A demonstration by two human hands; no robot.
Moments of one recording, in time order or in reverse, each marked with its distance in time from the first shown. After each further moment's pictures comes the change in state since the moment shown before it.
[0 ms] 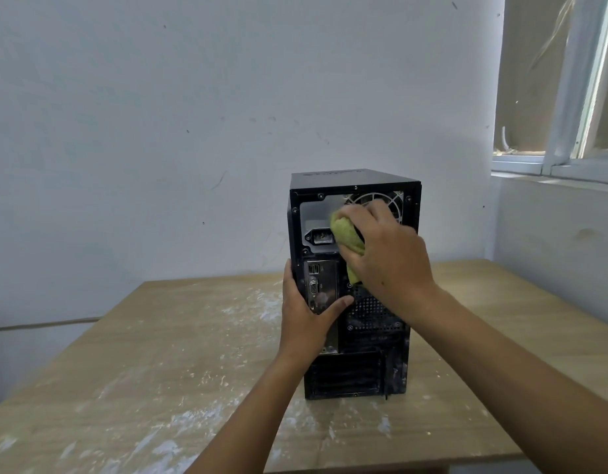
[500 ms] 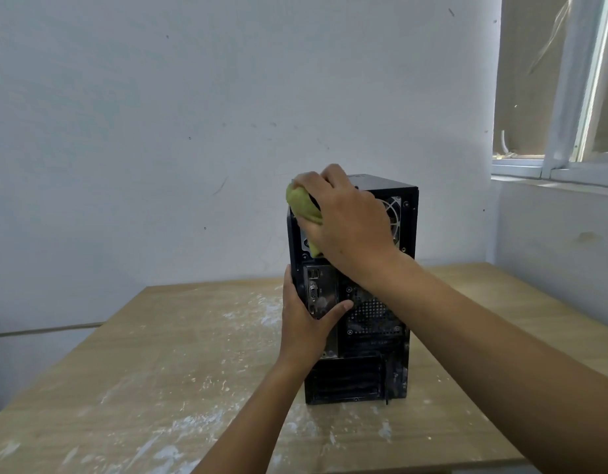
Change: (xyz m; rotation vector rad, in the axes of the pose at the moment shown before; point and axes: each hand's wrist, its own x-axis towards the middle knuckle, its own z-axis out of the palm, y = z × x) left_hand -0.002 0.002 0.000 -0.004 -0.009 -0.011; right_hand 0.046 -0.038 -0.007 0.036 0.077 -0.134
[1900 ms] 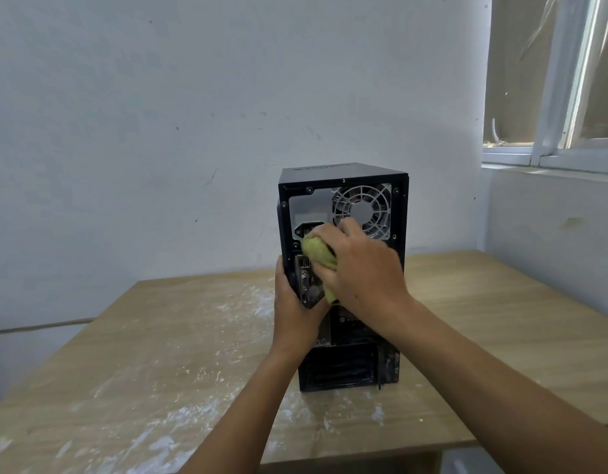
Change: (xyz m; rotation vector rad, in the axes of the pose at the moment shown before) left_hand 0.003 -0.008 -0.001 -0.036 0.001 0.057; right_hand -0.067 0.011 0.007 -0.013 -0.215 0.166
